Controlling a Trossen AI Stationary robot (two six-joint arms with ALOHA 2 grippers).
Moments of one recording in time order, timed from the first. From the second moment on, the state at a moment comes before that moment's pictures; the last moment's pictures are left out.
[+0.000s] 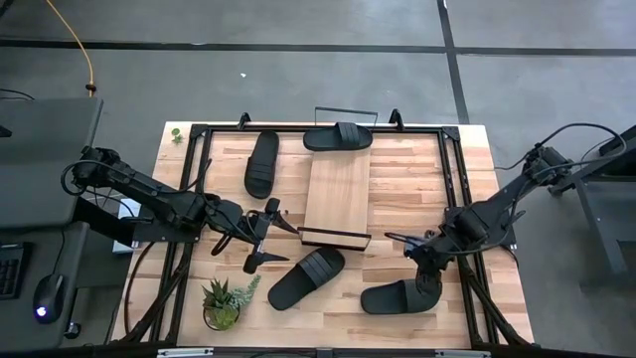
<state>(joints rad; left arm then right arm) -0.22 1.15 0.67 0.18 -0.06 -0.03 0.61 1.19 0.97 -0.92 -0.18 1.01</state>
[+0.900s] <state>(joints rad) -0.22 1.15 0.67 0.18 -0.06 -0.02 0.57 1.45 0.97 -0.72 -0.35 0.33</state>
